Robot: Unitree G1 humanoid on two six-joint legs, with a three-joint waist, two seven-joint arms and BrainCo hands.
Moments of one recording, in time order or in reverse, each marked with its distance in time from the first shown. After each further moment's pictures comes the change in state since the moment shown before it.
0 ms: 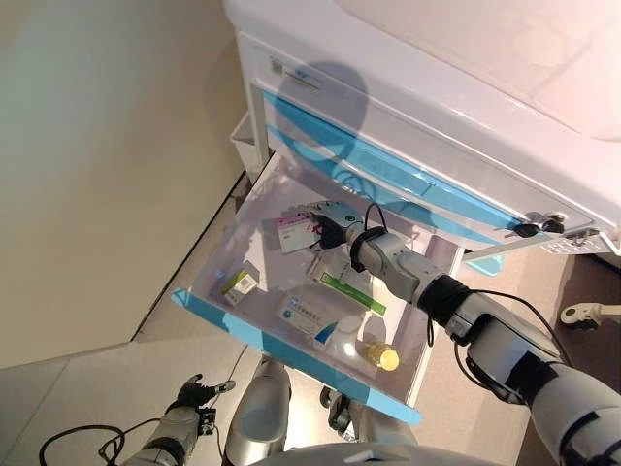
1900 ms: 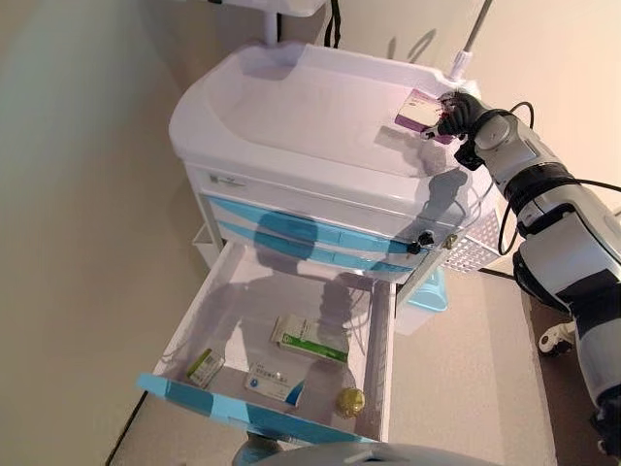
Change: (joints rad) left arm 0.203 0.028 -0.057 0.074 0.018 0.023 -0.131; right arm -0.577 -0.238 -0.056 0.818 0.510 0.047 0.078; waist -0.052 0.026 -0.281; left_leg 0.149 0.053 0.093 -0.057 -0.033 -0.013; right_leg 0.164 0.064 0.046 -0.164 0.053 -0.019
